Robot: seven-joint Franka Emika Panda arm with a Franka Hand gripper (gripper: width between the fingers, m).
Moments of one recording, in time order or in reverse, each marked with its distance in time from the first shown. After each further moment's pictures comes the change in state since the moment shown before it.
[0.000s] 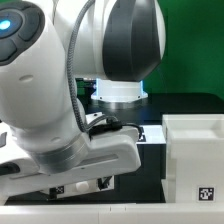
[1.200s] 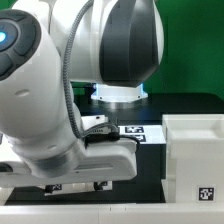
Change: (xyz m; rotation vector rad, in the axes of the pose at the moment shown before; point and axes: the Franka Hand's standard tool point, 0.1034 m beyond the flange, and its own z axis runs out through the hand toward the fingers) arm -0.001 0.001 -0.004 -0.008 -0.059 0.131
